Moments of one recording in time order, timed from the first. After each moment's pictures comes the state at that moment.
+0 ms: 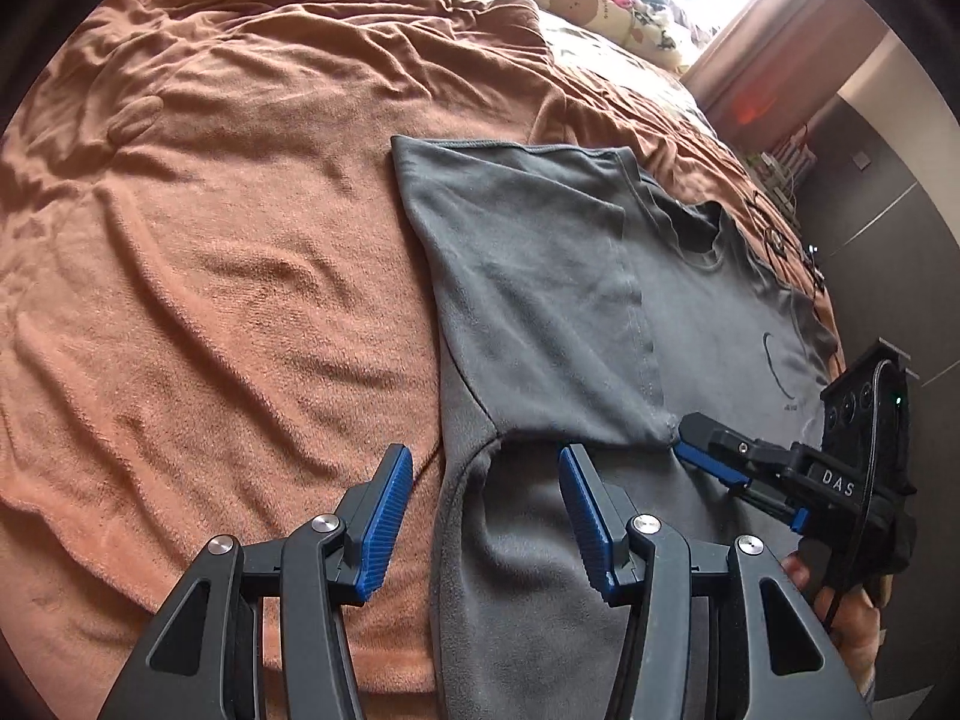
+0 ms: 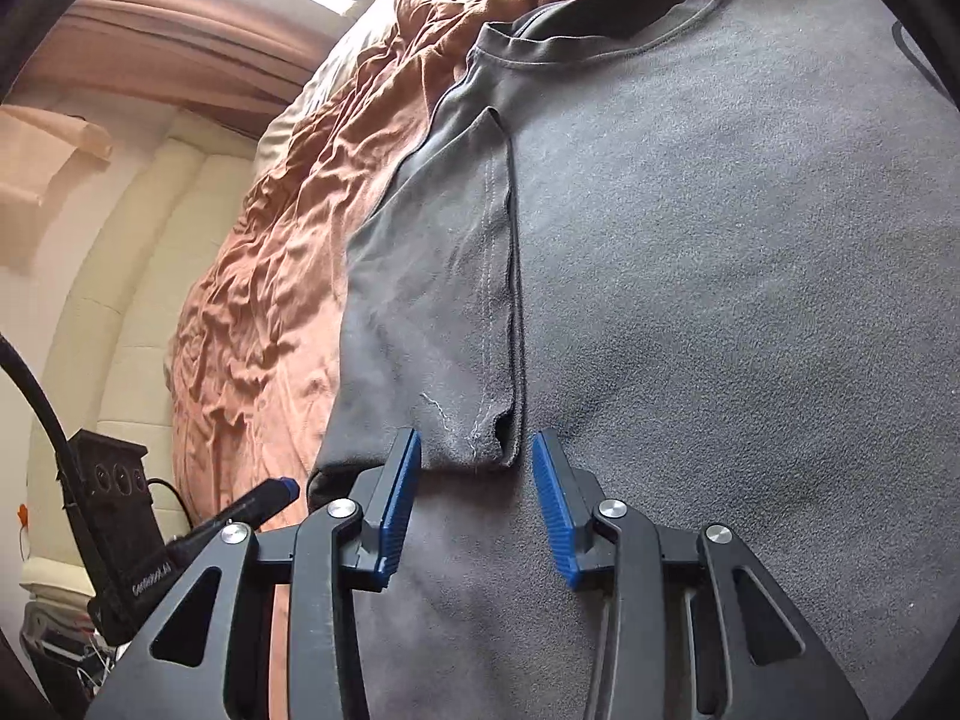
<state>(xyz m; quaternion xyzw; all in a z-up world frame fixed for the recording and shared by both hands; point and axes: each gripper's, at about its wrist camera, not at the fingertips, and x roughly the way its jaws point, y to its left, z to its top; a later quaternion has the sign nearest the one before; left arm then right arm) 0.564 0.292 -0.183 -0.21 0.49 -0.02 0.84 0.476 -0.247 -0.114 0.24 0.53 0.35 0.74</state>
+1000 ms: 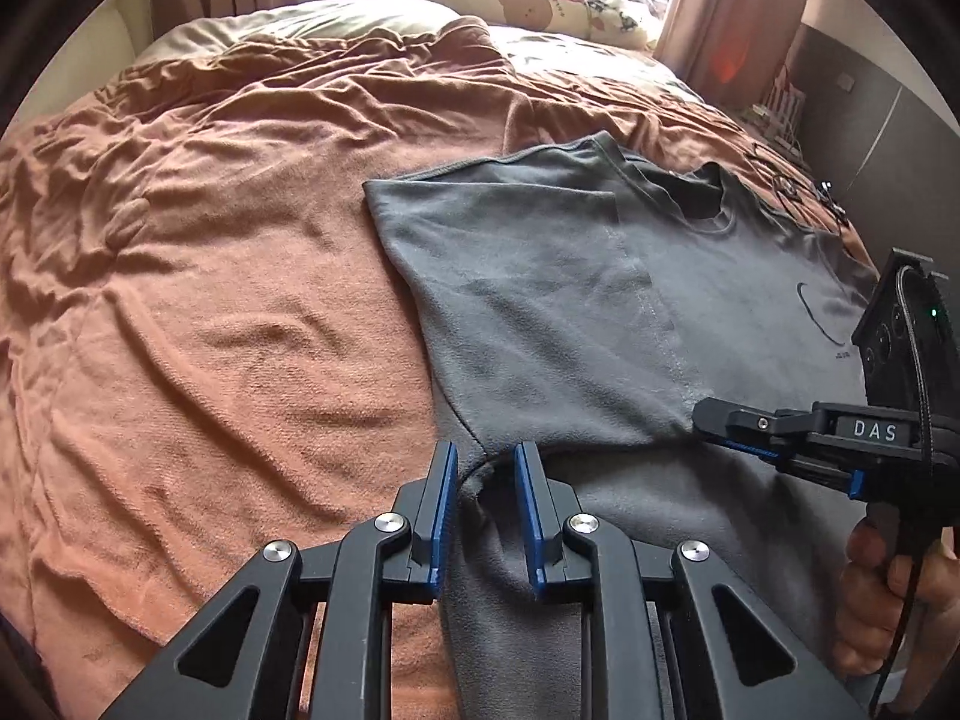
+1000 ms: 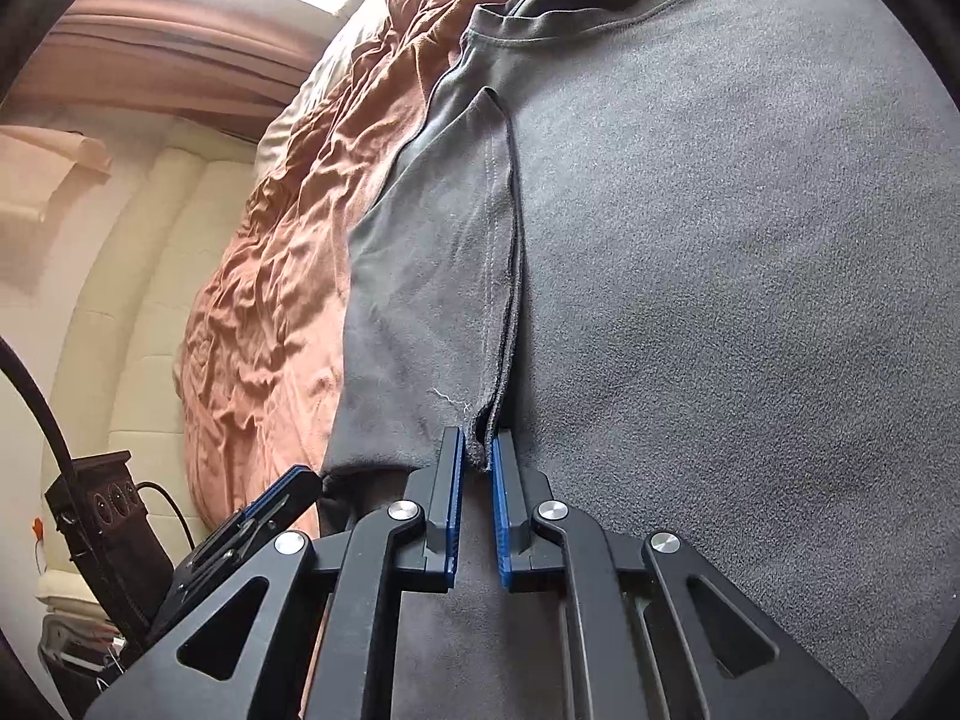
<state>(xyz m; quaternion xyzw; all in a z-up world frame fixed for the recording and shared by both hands) 0.571 0.258 -0.186 -0.08 0.47 0.00 0.88 0.473 -0.238 -0.126 0.26 0.53 0.35 0.73</state>
